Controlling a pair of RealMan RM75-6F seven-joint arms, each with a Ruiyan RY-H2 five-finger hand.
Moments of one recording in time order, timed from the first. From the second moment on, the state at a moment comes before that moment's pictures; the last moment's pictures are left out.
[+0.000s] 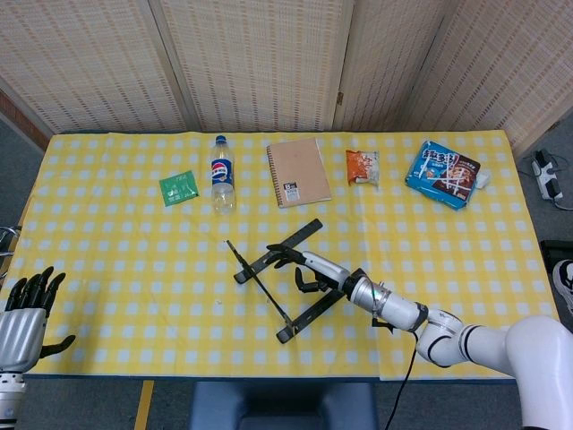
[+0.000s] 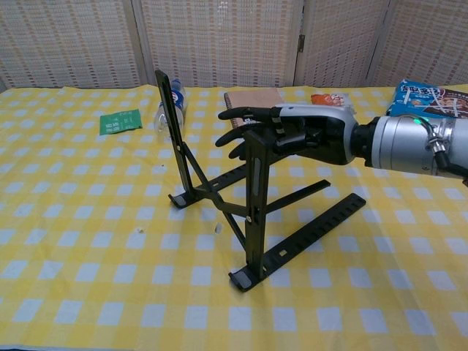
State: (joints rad) left arm -0.09 -1.12 -0.03 -1.67 1.44 1.44 0.22; right arm 0.95 -1.53 -0.03 -1.22 -1.67 0.89 1.36
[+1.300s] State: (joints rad) left arm -0.10 -1.13 -0.03 -1.68 1.43 1.43 0.26; right arm 1.18 -1.65 -0.10 -1.25 -1.81 0.93 1.67
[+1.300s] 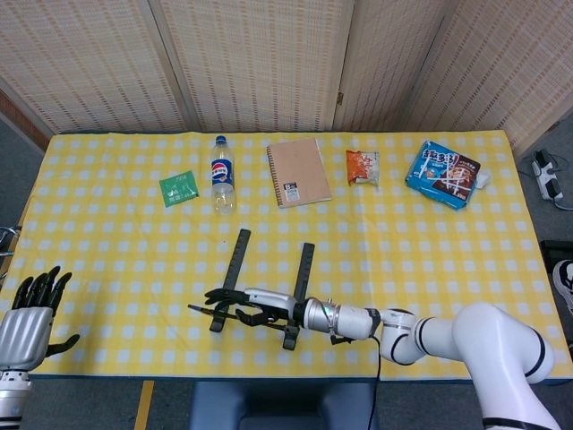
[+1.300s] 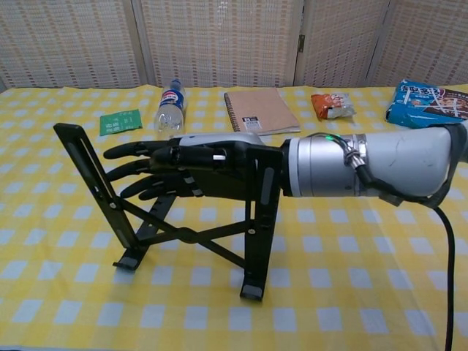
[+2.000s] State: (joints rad) left arm -0.11 -1.13 -0.03 -1.68 1.44 1.43 0.26; right arm 1.04 -1.44 -0.16 -1.41 -1.75 1.10 1.51
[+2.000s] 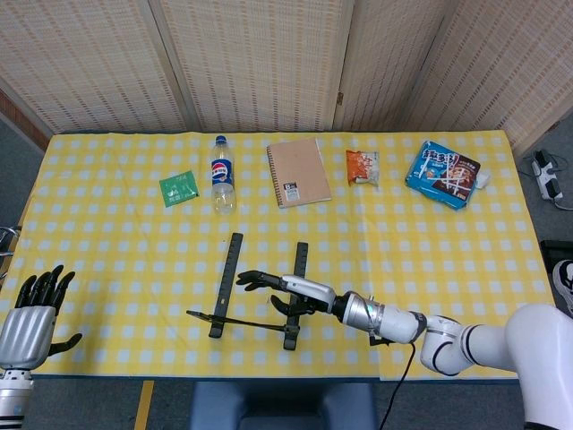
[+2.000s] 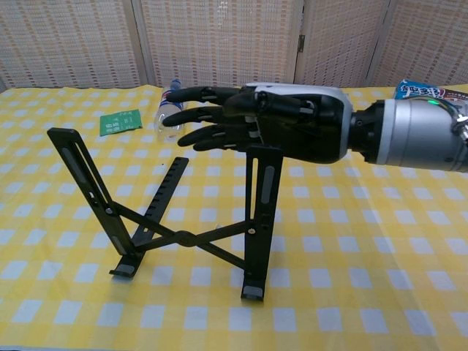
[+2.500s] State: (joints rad) left arm -0.11 -1.14 -0.02 -1.69 1.44 1.43 0.28; right arm 0.91 -1.48 -0.24 -1.32 -1.75 1.15 1.68
